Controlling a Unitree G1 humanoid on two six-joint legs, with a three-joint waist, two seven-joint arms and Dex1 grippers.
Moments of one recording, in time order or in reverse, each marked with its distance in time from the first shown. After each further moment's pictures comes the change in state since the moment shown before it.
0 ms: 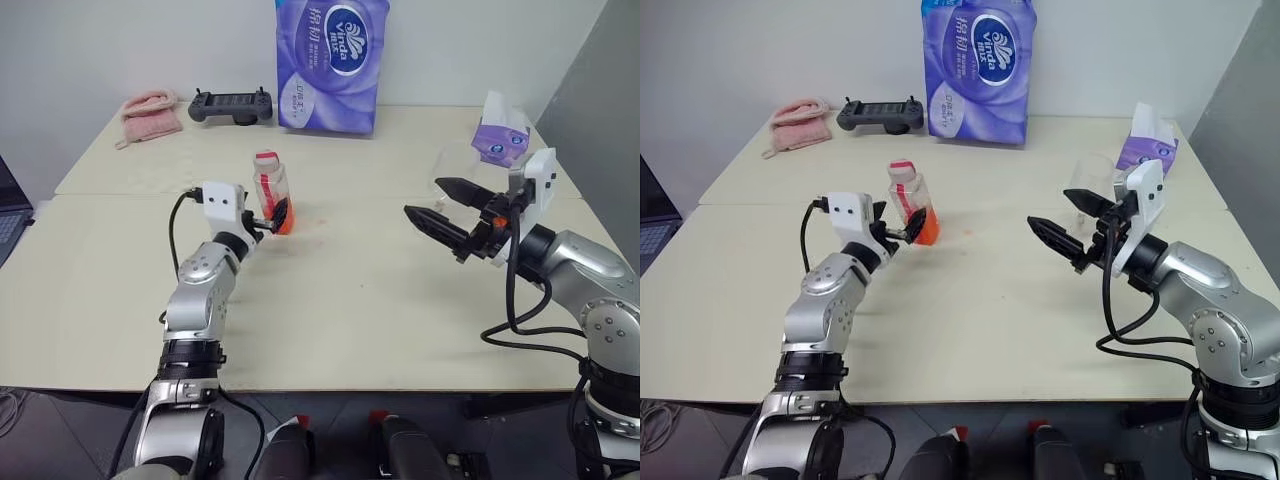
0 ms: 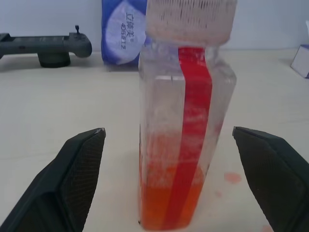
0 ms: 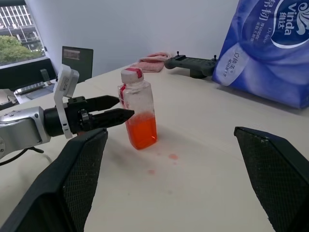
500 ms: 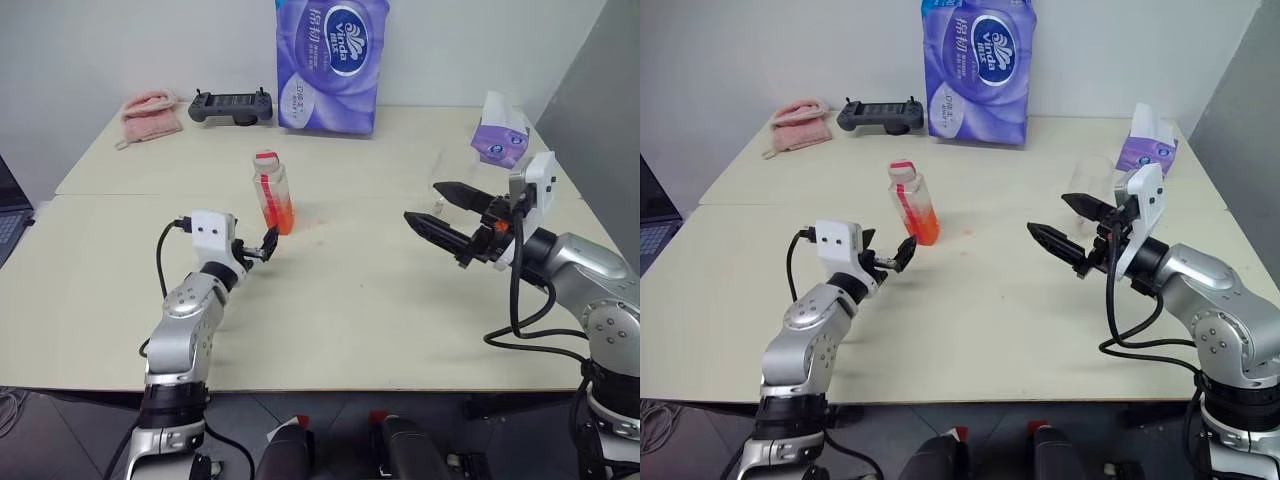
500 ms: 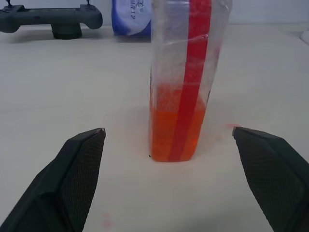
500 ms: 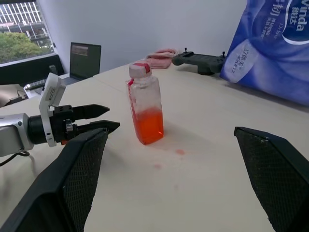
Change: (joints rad) left arm 0.211 0.013 0.009 -0.258 -0.008 0.131 0.025; right arm 0.000 -0.004 -0.005 0.003 -0.006 0.001 0.054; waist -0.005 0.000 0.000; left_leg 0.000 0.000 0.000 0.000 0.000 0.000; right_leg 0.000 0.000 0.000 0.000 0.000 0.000
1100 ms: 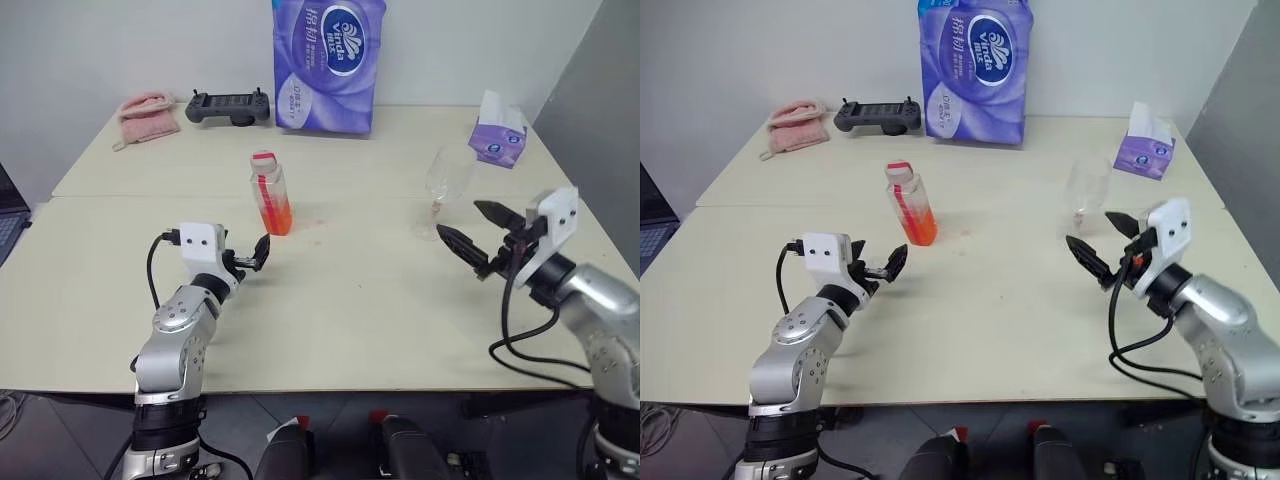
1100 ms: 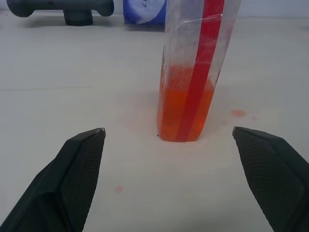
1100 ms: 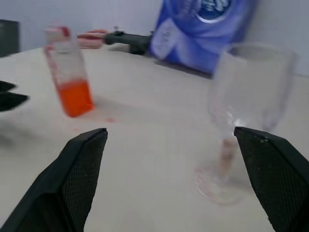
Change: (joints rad) left arm 0.109 -0.010 0.031 -0.112 -0.017 0.063 0.021; right arm 0.153 -0.018 -0.058 0.003 -0.161 -0.118 0.026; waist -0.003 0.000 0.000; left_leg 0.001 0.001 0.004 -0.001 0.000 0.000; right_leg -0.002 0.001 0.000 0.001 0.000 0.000
